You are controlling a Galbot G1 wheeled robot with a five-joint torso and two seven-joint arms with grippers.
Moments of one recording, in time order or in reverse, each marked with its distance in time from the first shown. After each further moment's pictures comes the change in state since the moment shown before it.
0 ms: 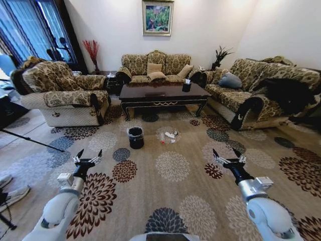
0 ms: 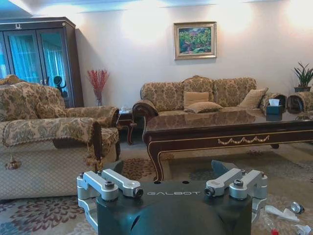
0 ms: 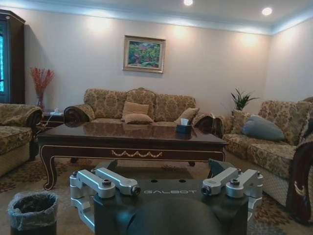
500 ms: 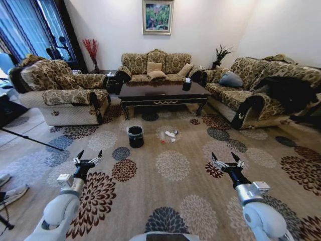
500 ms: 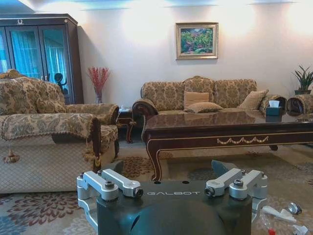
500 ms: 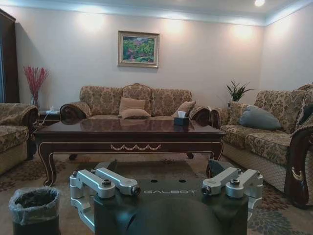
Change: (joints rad) left arm 0.008 -0.009 -0.002 -0.010 -0.018 -0.002 -0.003; right arm -0.001 0.053 -0.036 -0.005 -0.026 0.009 0.012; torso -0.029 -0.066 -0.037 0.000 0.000
